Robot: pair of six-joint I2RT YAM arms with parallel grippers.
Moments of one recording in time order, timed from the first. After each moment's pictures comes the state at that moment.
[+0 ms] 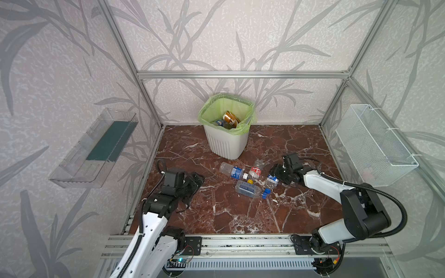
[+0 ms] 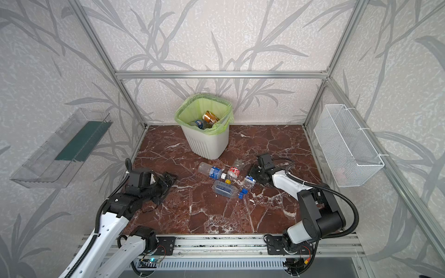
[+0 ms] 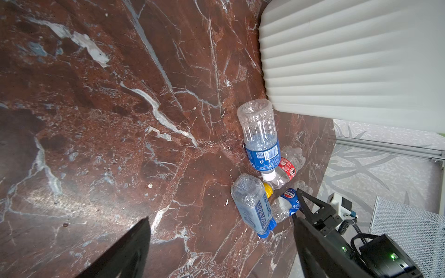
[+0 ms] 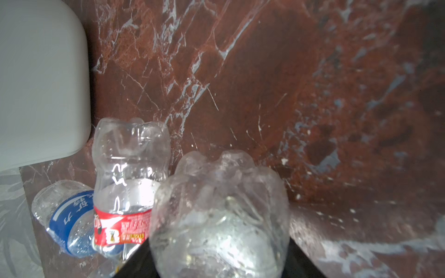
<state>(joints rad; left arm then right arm) -0.19 0.71 0.67 -0.78 0.21 -1.10 0.34 1.46 0.74 -0.24 -0.14 0.84</state>
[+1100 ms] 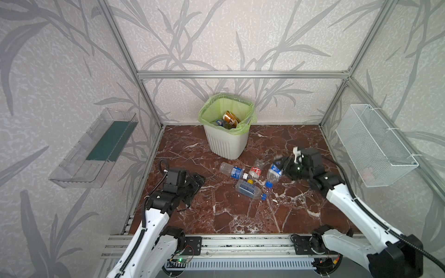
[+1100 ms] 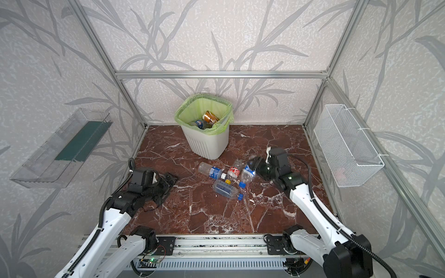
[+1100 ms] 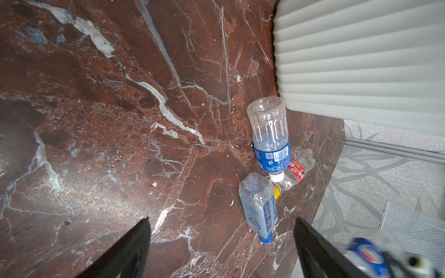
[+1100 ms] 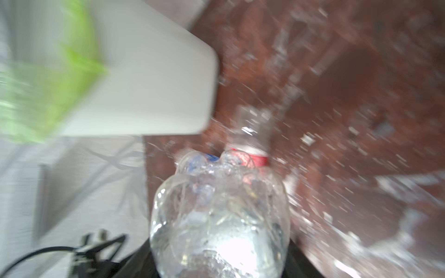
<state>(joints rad) -0.19 0.77 0.68 -0.78 0.22 -1.12 0.35 1.17 1.05 -0.39 -0.30 0.96</state>
